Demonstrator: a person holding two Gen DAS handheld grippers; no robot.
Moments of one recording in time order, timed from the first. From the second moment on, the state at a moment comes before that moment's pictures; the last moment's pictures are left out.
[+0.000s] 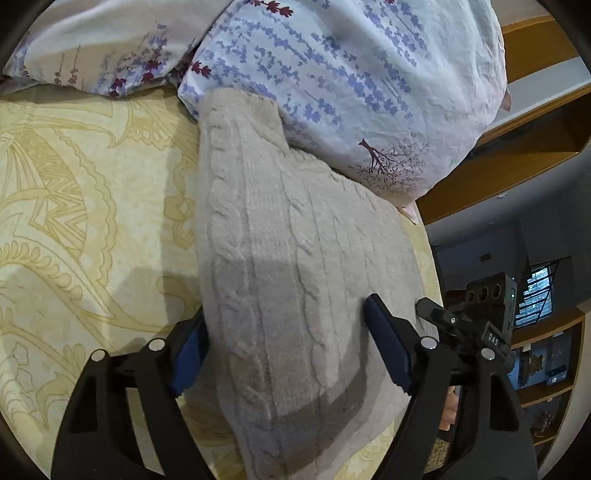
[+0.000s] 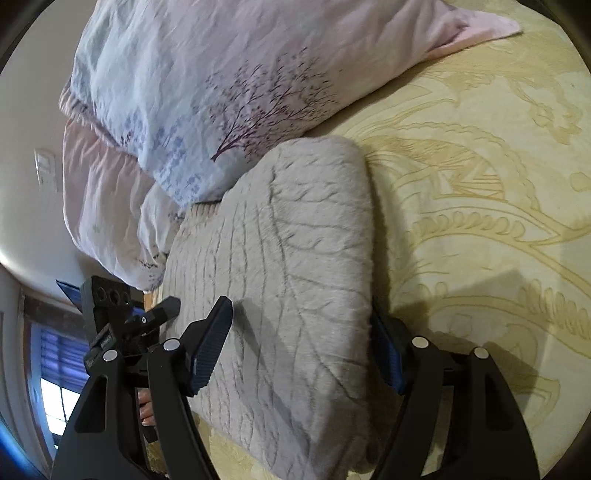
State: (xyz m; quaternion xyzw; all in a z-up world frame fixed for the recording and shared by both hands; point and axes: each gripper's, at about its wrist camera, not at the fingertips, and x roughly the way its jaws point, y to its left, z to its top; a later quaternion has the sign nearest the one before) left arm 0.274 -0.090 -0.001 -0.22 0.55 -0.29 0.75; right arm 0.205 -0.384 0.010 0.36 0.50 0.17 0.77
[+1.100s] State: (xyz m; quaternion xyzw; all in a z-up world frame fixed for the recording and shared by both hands) left arm 0.257 0.064 0.015 -0.24 0.52 -0.25 0.78; right arm 0.209 -0.233 0.019 0.27 0.47 0.23 0.81
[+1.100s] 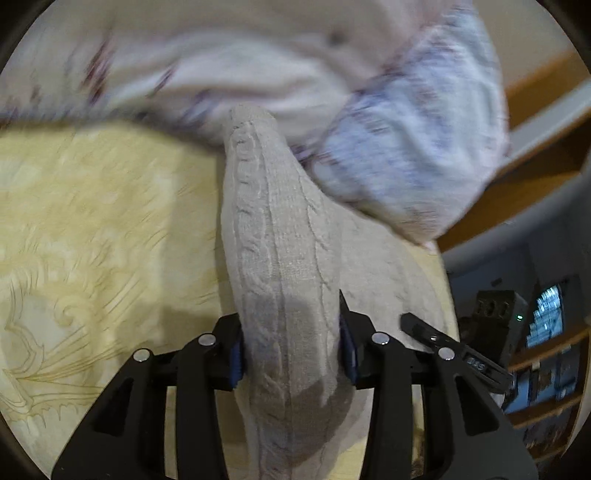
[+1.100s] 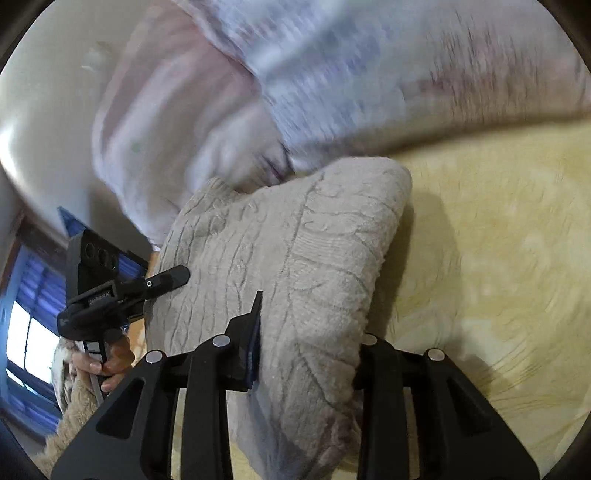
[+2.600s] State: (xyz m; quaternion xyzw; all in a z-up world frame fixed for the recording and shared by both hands) left arm 0.164 -0.009 0.047 0.06 0.40 -0.20 0.89; right arm 0.155 -0.217 0.037 0.16 0.44 0.20 0.86
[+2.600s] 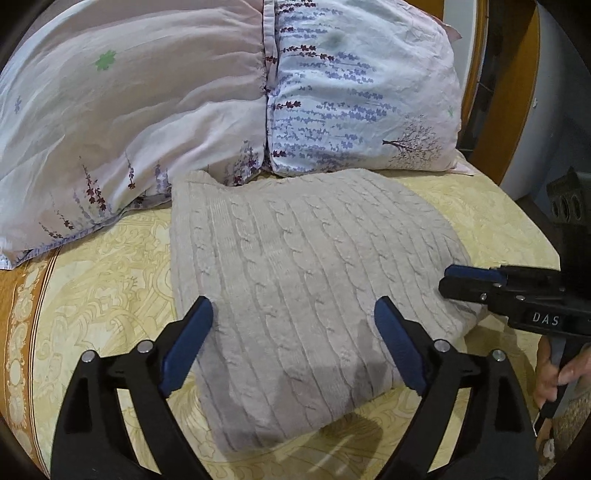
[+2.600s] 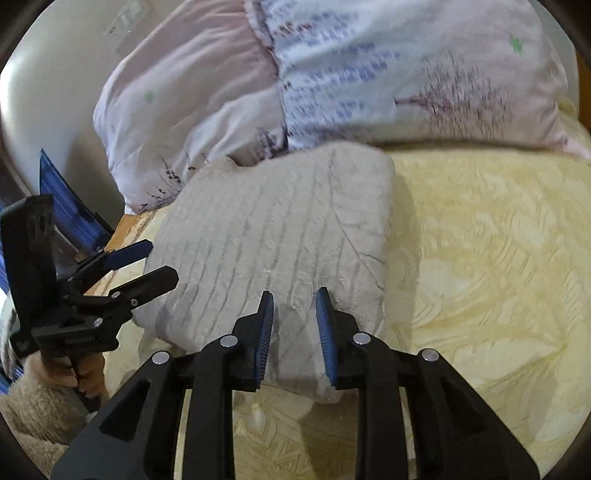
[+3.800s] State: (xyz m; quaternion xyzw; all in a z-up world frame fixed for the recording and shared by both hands) left arm 0.094 0.023 0.013 0.06 0.44 -0.06 0.89; right arm 0.083 -0.182 0.019 0.04 0.45 0.03 0.89
